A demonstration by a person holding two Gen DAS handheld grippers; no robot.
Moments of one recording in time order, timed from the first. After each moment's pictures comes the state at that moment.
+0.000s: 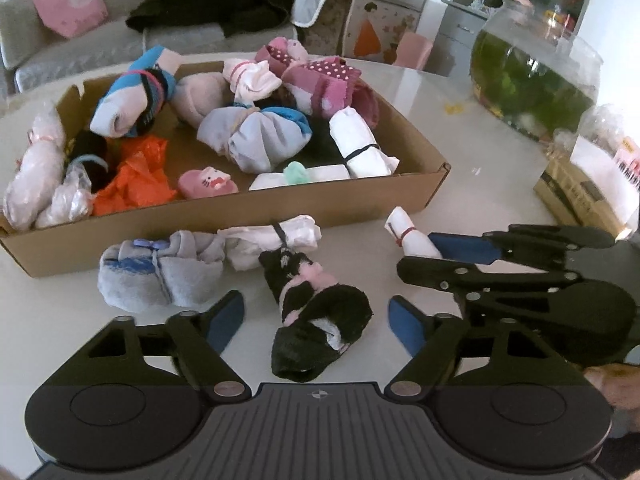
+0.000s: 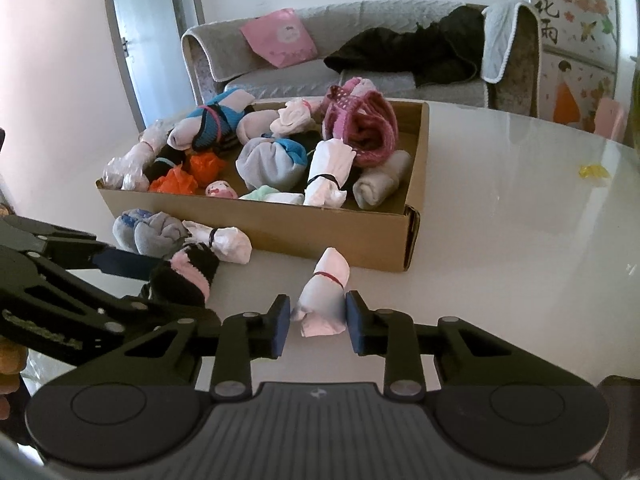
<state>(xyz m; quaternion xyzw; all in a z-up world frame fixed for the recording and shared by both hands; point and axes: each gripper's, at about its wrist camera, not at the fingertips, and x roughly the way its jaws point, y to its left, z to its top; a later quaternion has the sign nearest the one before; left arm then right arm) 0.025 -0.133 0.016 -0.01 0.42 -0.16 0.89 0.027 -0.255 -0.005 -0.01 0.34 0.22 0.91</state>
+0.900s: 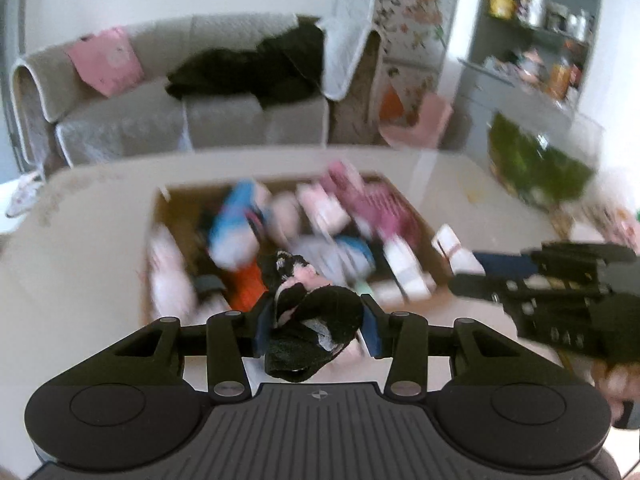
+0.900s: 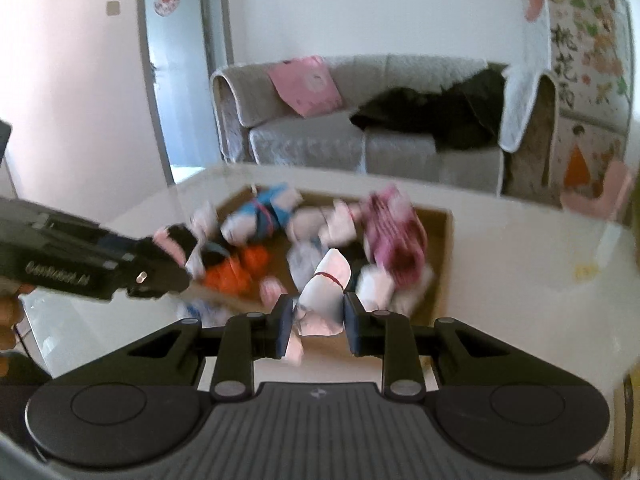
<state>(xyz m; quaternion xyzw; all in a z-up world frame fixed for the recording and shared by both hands) 0.029 -0.068 0.125 -0.01 0.35 -0.12 0.93 0.028 -0.224 0.085 -0.03 0.27 0.25 0.93</state>
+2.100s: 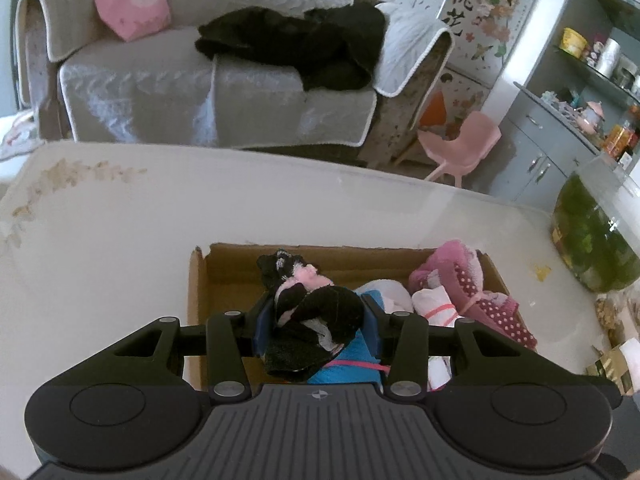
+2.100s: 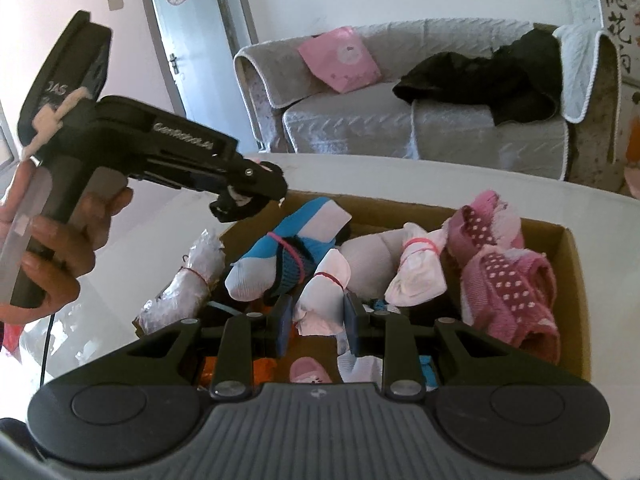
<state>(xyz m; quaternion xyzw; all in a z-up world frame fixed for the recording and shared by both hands) 0.204 0.012 0.096 -0.10 0.41 -0.11 0.90 0.126 -0.163 0.049 0.01 0.32 0.31 0.90</state>
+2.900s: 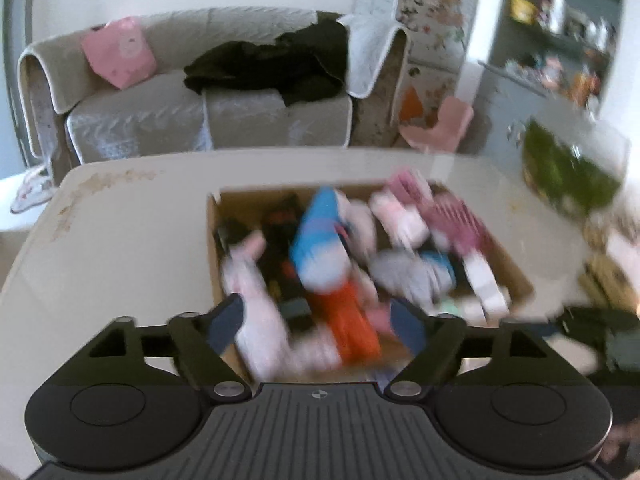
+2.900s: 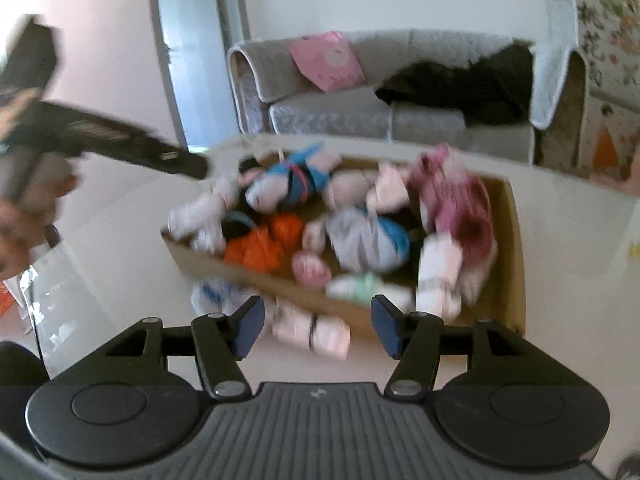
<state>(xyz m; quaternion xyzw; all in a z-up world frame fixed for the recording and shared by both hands) 0.047 -0.011 0.099 0.00 0.36 -0.12 0.93 0.021 -0.197 0.033 -0.03 0.31 0.26 0.91</state>
